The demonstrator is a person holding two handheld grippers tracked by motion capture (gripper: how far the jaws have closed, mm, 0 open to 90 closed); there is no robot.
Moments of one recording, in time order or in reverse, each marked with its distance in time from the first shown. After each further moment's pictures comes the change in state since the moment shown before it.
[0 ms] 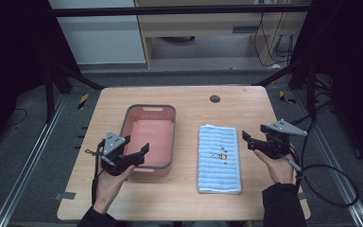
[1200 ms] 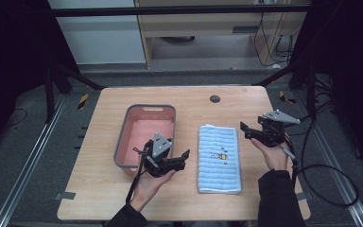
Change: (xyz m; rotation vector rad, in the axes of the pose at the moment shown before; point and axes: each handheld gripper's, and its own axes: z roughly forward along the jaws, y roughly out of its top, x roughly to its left) left arm -0.093 0.006 0.055 0.041 -0.159 0.106; right arm -0.014 0.011 0.034 0.007 -0.022 0.015
